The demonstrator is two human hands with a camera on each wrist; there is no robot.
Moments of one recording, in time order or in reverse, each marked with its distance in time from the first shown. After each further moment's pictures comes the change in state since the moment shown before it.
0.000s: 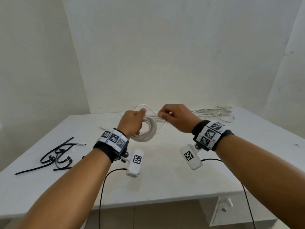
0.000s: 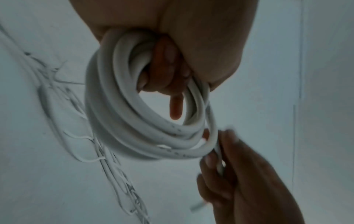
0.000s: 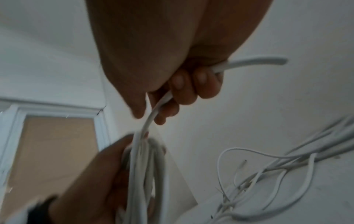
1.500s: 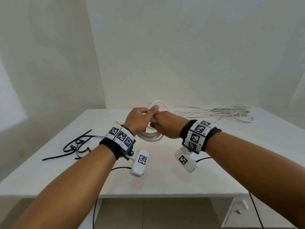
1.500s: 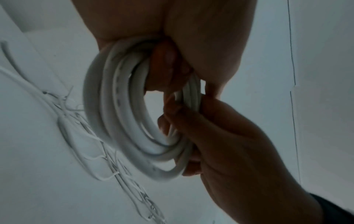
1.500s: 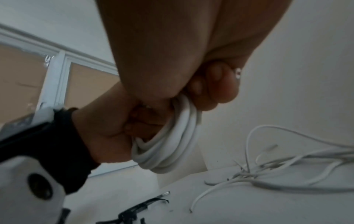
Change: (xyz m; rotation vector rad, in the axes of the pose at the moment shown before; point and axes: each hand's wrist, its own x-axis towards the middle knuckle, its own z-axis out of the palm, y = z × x) left_hand -0.015 -0.008 -0.034 0.016 0.029 -0.043; right_hand 0.027 -0.054 0.064 -0.226 -0.334 -0.046
